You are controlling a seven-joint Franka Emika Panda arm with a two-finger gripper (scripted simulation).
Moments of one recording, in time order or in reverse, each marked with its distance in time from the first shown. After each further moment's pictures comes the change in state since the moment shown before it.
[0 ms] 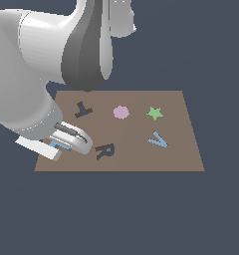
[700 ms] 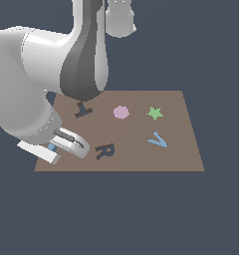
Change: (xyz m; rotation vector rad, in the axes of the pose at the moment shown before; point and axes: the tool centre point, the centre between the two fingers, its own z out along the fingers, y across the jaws) arm 0.006 0.009 0.021 0.000 0.000 0.024
